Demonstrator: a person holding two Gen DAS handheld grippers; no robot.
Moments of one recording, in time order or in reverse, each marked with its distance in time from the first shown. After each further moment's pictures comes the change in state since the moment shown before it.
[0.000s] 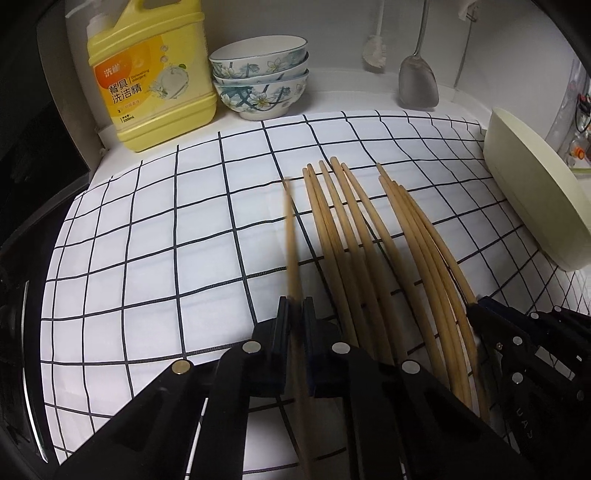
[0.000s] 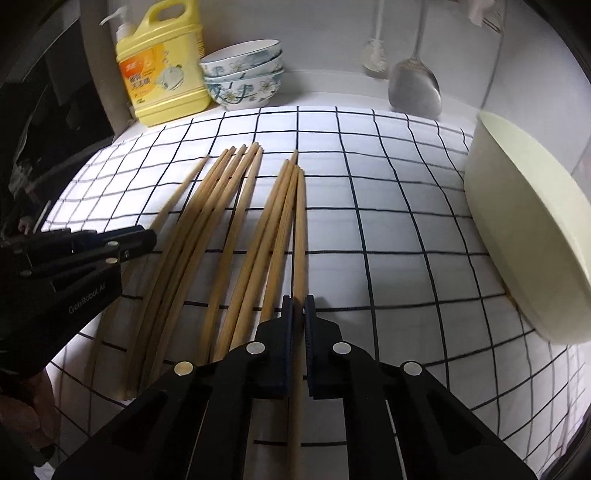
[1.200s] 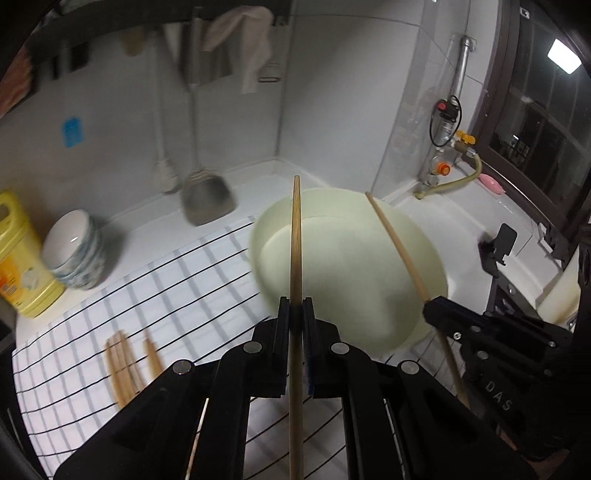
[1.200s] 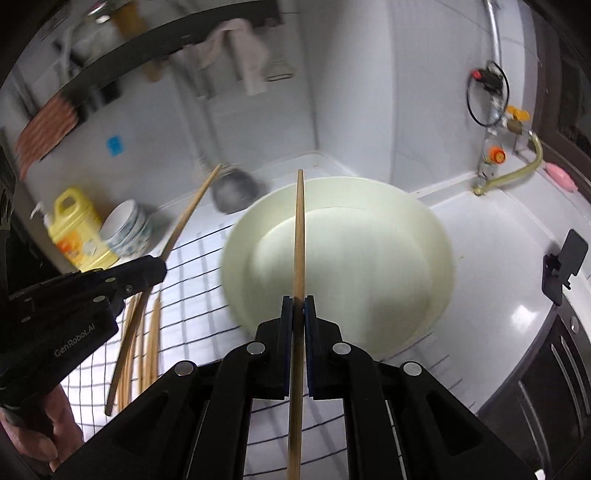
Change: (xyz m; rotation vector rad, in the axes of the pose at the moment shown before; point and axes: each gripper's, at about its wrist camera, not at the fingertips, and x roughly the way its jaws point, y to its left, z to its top) left arm -0.107 -0.214 0.109 0.243 -0.158 -0.347; right arm -0.162 -0.210 0.018 0.372 -0.197 -0.118
